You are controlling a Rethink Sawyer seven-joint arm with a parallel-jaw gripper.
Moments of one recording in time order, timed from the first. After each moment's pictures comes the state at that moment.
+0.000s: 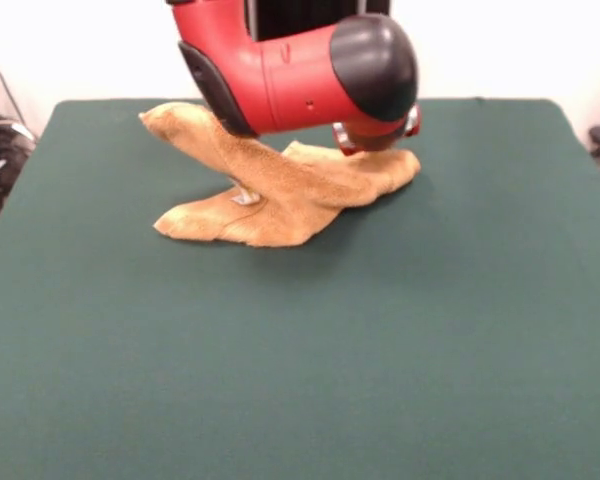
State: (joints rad) arm -0.36 -0.25 0.29 1.60 -0.31 1.09 1.62
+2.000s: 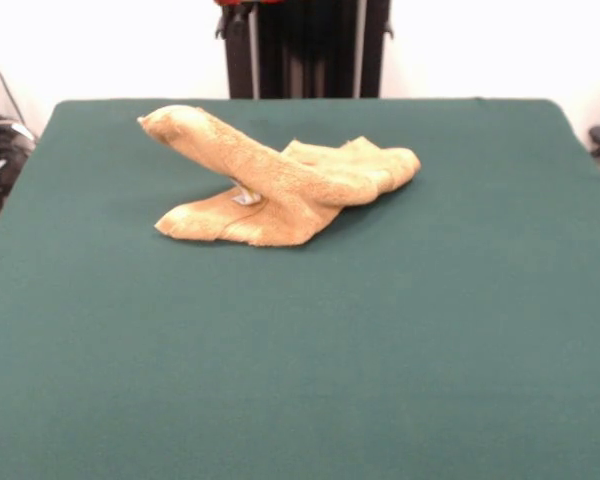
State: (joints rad) arm -0.39 -0.80 0.03 2.09 -0.74 0.61 1.62
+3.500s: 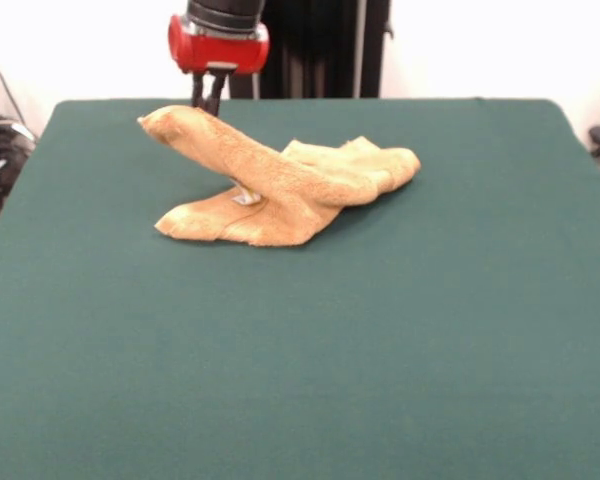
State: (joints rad) arm -0.40 -0.73 0.02 1.90 -0.74 0.26 1.62
